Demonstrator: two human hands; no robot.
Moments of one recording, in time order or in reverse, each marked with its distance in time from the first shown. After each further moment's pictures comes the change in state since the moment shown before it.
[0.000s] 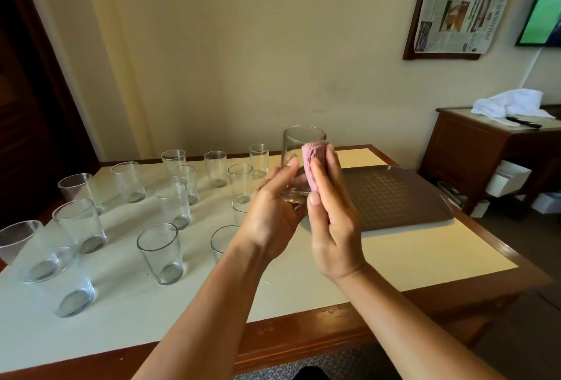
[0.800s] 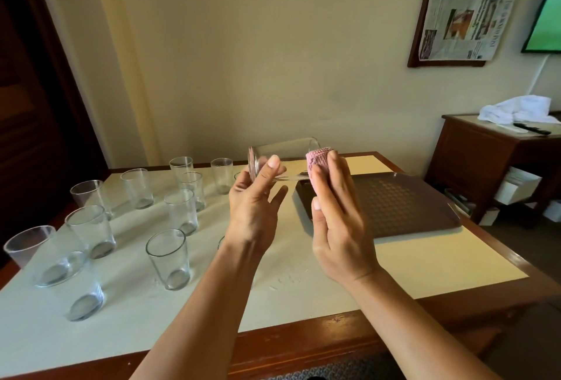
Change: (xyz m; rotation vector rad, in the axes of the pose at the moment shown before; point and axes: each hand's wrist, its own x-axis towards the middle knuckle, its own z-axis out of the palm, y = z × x) left_hand 0.010 0.014 -0.022 -0.079 0.209 0.220; right_hand 0.008 -0.002 -0.011 -0.395 -0.073 -0.163
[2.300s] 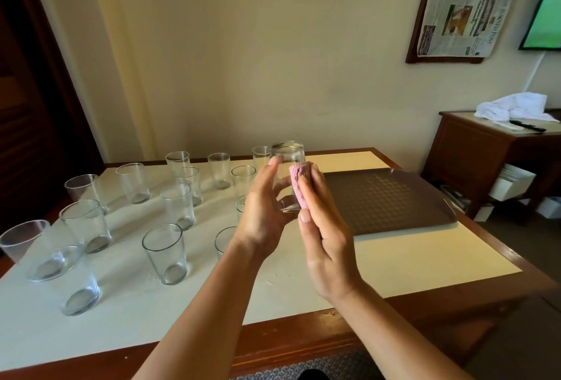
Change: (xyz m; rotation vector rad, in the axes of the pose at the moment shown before) left_hand -0.012 -0.006 0.006 0.146 -0.113 -0.192; right_hand -0.023 -0.022 0.013 0.536 -0.076 0.227
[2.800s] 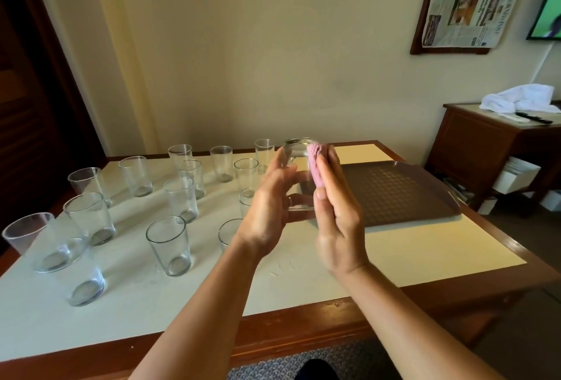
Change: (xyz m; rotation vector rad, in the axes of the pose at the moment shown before) left_hand -0.004 -0.002 -0.007 0.198 -0.130 0.032; right_hand 0.015 0.004 -0.004 0.004 0.098 0.014
